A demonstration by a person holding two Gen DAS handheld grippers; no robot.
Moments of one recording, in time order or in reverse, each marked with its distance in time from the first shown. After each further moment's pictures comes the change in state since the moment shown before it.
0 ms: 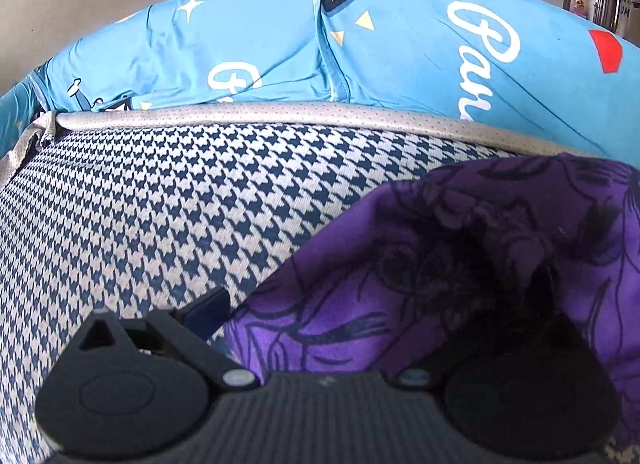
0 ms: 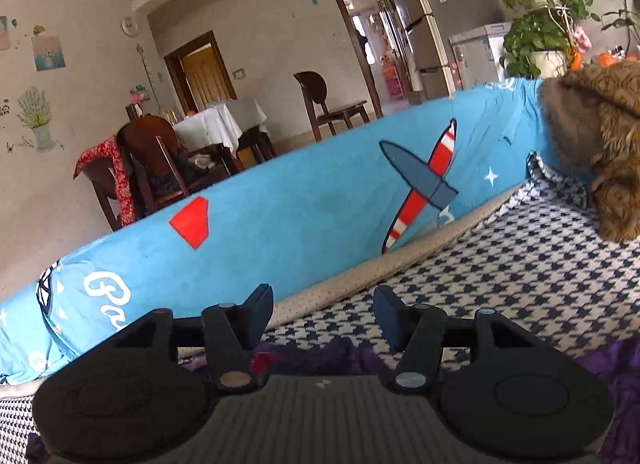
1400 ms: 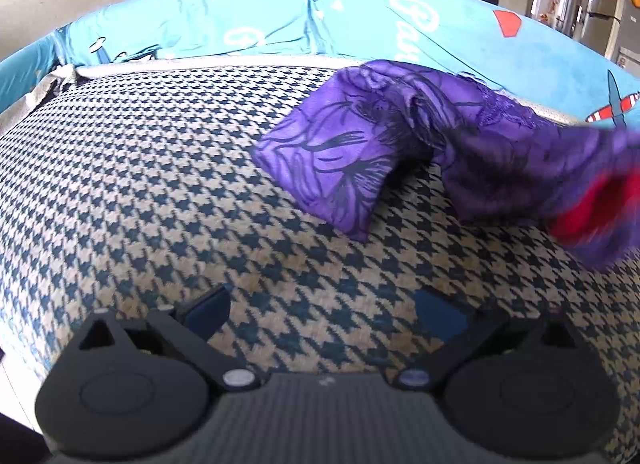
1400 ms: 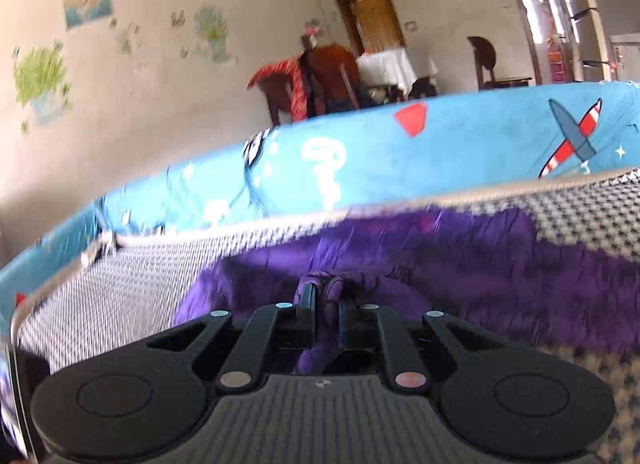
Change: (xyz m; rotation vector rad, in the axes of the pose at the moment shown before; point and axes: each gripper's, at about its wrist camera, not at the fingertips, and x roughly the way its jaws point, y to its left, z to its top) left arm -0.125 0.023 -0.167 0.003 -0.024 -0.148; right arm -0.133 0.057 -0.096 -0.240 0.153 0.451
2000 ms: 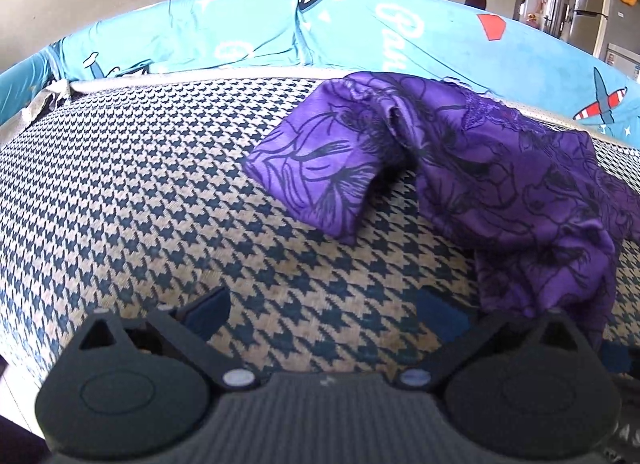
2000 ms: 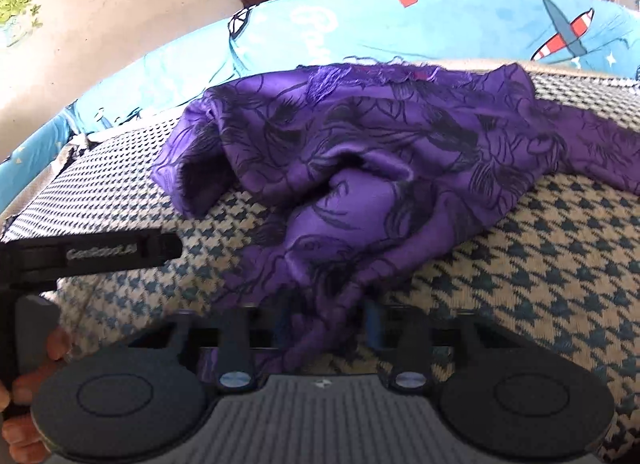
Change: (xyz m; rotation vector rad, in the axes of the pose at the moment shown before) left arm -0.010 0.001 -0.001 0.017 -0.026 -0.005; right arm 0.007 0.029 -0.104 -0.030 0.283 -0.109
